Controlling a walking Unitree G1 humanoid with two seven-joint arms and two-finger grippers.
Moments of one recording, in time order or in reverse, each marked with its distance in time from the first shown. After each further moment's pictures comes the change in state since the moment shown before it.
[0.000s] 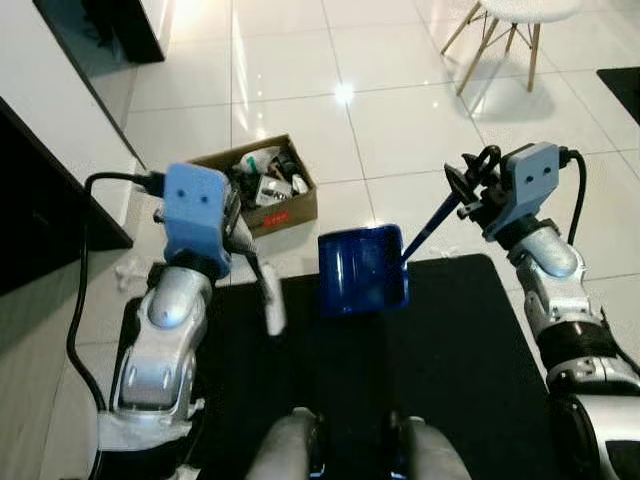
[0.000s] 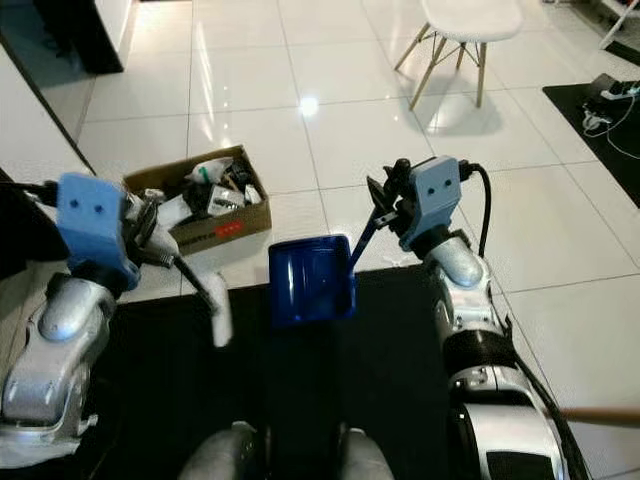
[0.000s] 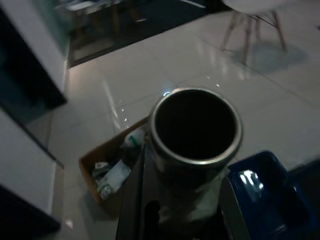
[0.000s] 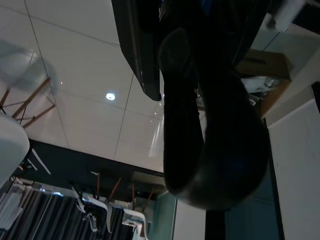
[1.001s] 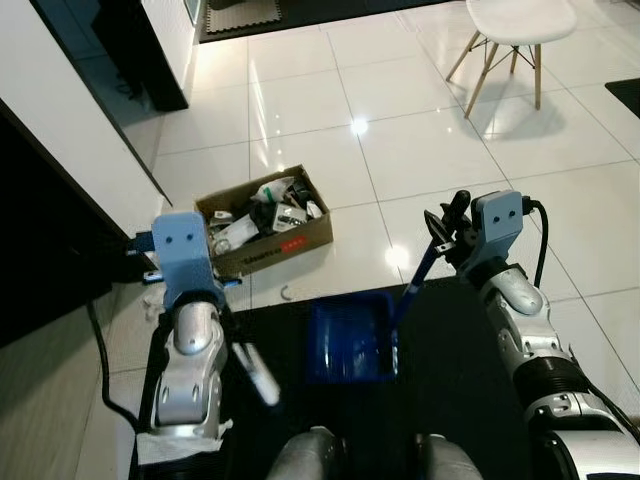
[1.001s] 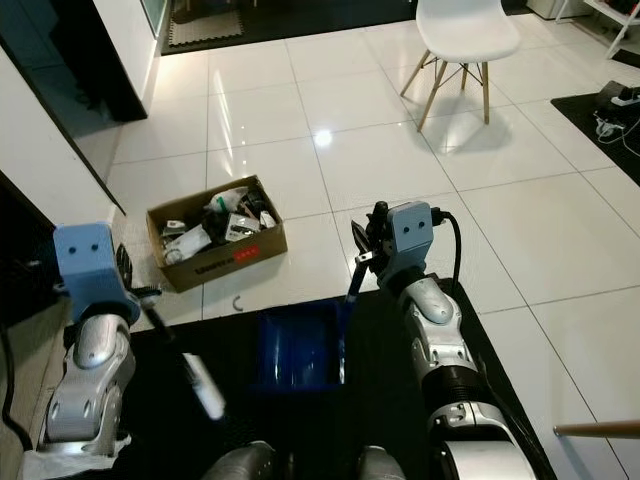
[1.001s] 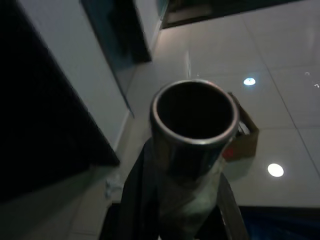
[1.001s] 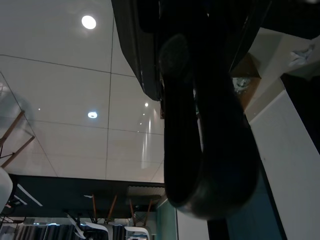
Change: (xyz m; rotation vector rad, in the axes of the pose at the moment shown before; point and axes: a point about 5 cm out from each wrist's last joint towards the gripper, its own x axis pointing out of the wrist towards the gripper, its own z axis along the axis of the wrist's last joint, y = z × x) left arm -0.015 0.007 -0.053 -0.109 0.163 0.417; right arm -0.018 0.033 -0.037 0.143 0.115 -0.045
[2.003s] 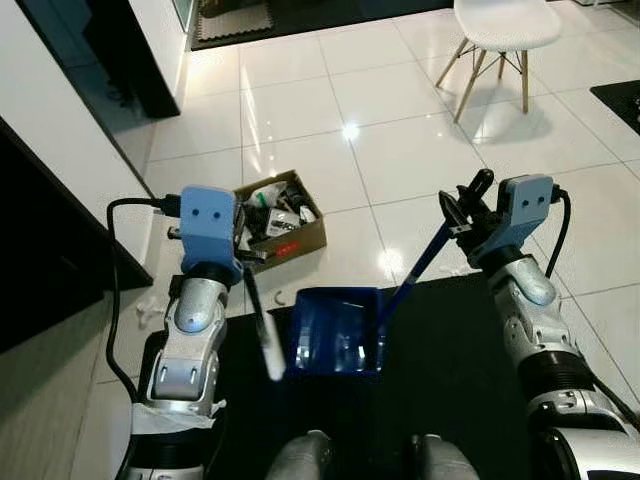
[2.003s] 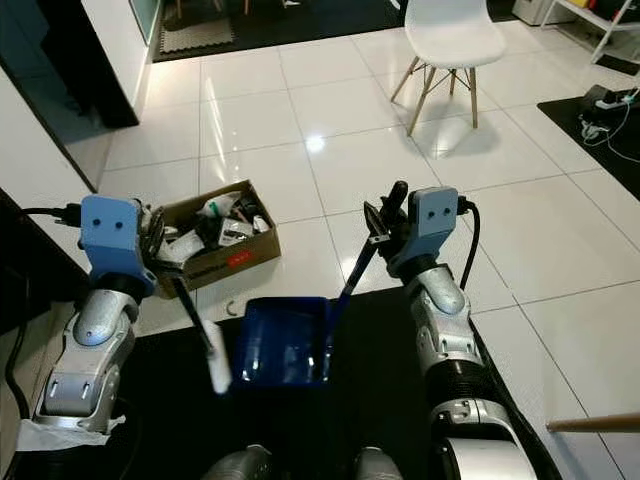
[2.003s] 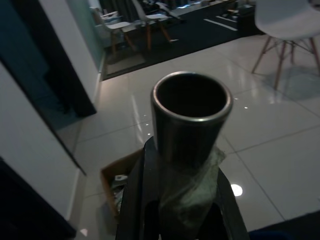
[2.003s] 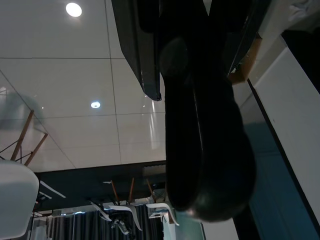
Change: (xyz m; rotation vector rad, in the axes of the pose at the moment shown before) left arm 0.026 -0.011 0.038 0.002 -0.165 -0.219; right arm 0.003 -0.009 0.017 0.138 -0.092 -0.064
